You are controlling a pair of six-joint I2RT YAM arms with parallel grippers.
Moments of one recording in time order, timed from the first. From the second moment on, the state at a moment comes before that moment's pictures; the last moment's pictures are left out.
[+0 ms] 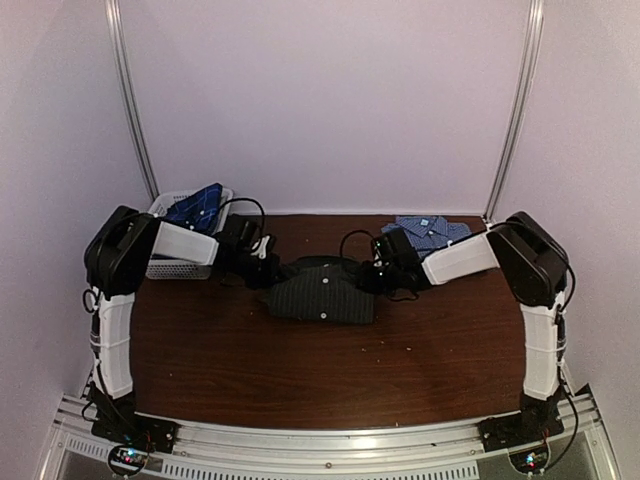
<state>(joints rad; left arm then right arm) -0.46 2.19 1.40 -0.08 0.46 -0.51 0.60 2.13 1.28 0.11 -0.08 0.72</state>
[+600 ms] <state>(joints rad) -0.66 1.34 0.67 -0.13 0.35 -0.61 0.98 1.49 0.79 0.01 0.10 0.89</state>
